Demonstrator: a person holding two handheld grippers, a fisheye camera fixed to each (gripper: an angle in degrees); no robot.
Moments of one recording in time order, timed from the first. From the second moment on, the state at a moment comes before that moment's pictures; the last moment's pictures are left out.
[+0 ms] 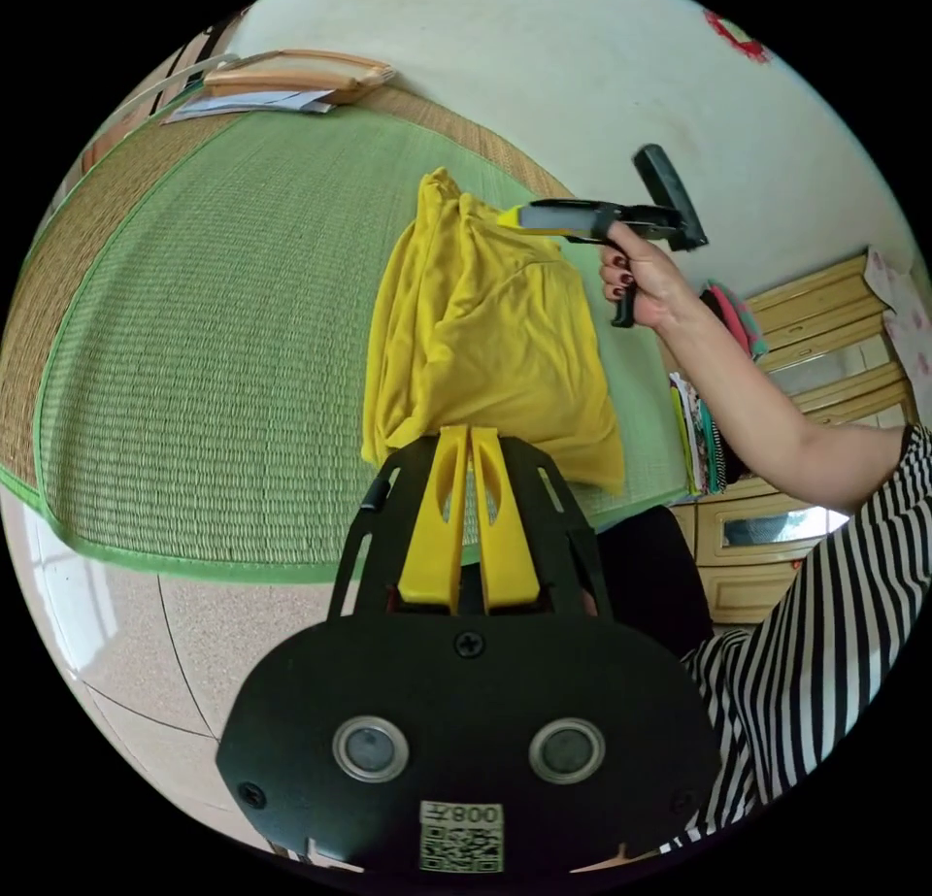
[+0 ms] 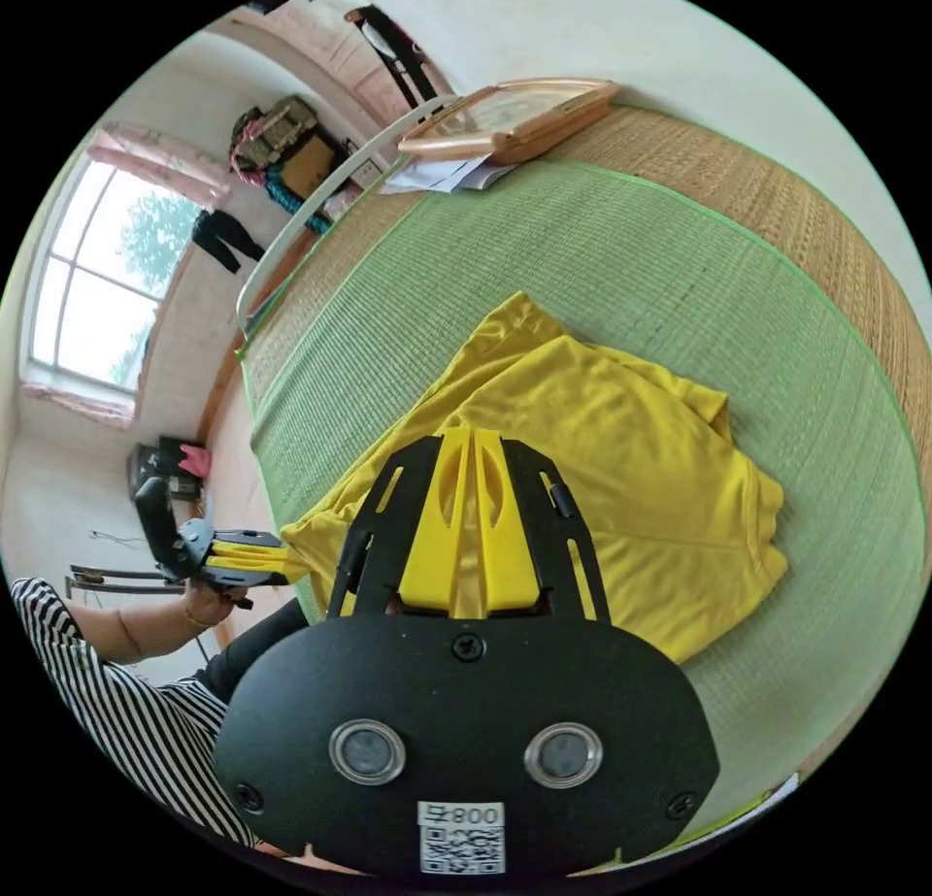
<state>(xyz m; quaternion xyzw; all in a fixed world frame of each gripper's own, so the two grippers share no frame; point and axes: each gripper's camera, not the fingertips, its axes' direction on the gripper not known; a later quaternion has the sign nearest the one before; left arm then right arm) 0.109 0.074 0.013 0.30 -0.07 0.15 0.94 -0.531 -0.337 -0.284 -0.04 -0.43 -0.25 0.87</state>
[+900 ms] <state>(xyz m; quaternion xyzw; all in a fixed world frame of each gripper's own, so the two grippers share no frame) 0.032 0.014 0.044 0.31 -0.08 0.18 0.93 -0.556 -0.440 -0.352 -0.05 -0.39 -0.21 0.89</state>
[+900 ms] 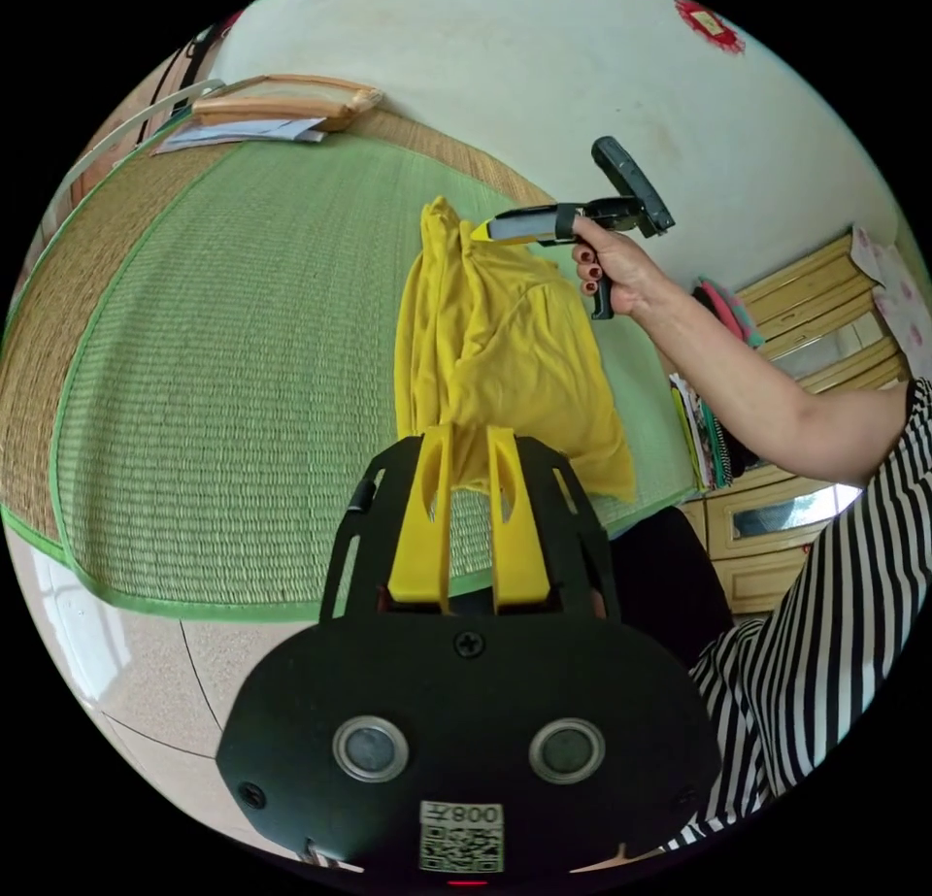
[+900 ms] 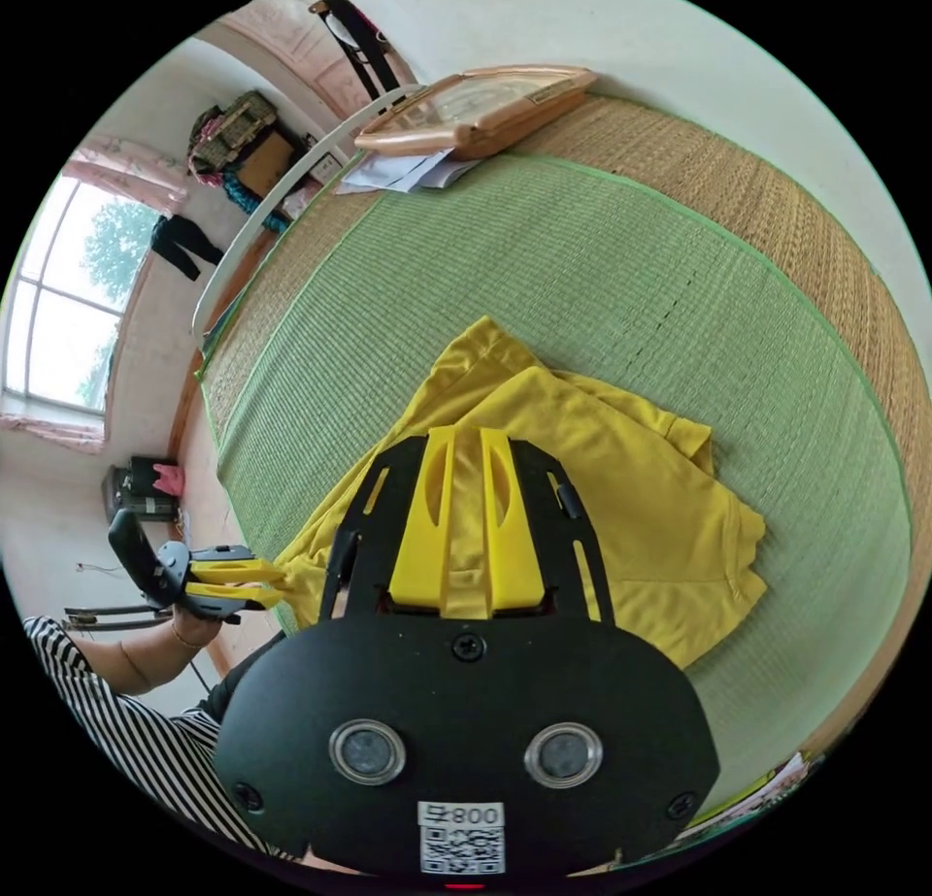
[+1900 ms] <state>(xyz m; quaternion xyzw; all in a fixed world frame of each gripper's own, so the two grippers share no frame) -0.043 -0.057 0.056 0.33 -0.01 0.12 0.94 -0.493 -0.489 -0.359 -0.10 -0.47 -0.12 0.87</state>
